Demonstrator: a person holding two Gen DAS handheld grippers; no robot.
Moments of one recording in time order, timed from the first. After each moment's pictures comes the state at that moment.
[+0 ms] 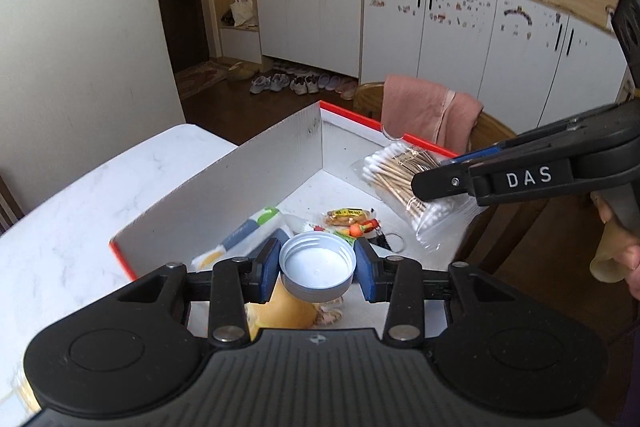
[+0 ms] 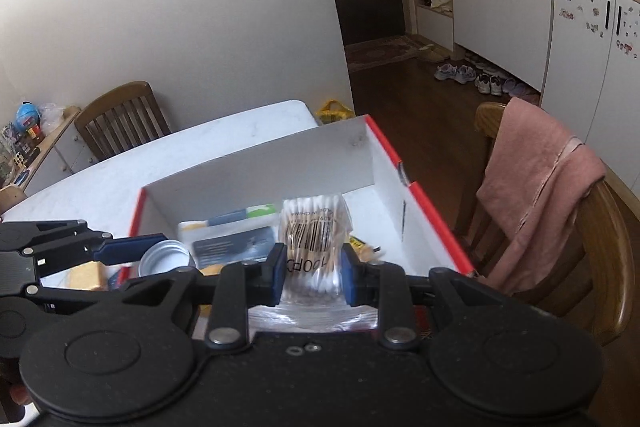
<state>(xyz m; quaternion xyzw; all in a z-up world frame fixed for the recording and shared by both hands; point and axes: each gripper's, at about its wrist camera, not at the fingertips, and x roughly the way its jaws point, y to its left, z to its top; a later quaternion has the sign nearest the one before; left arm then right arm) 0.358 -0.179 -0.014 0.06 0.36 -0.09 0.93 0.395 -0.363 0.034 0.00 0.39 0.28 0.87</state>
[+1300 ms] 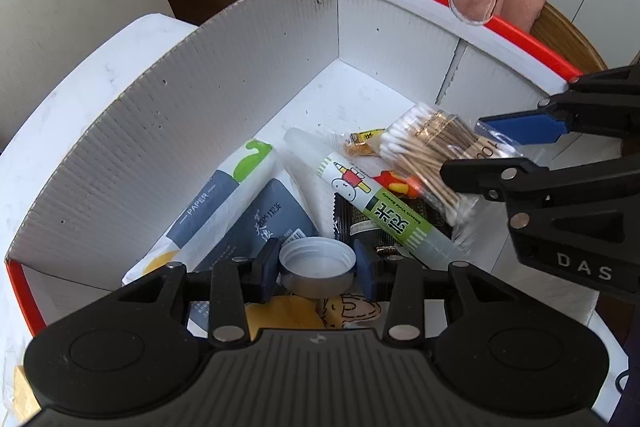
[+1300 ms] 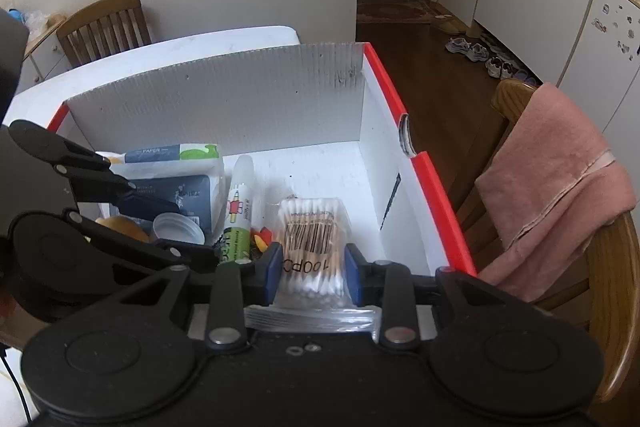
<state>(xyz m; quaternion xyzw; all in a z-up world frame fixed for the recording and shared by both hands) 0.453 -0.186 -0.092 0.08 0.54 -0.07 0.83 0.440 -0.335 -0.025 -0.13 0.44 0.29 0.84</state>
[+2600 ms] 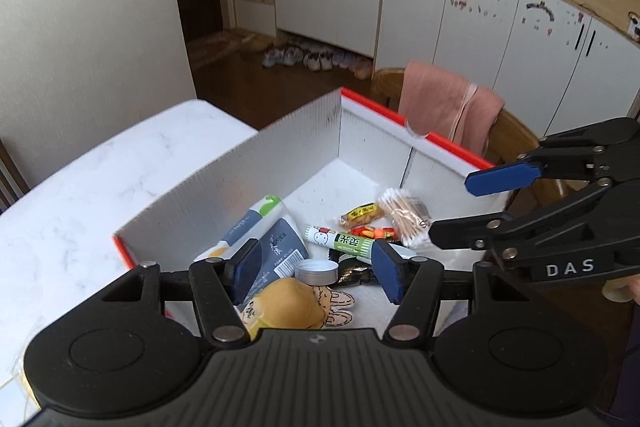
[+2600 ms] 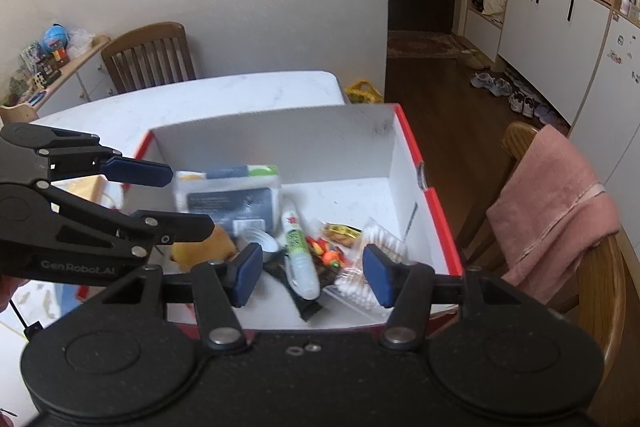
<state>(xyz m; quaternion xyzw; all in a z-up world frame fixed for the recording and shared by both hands) 0.367 -0.167 -0.003 0.03 0.39 -0.06 0.92 0.389 -0.353 0.039 -0.10 0.39 0.35 0.85</state>
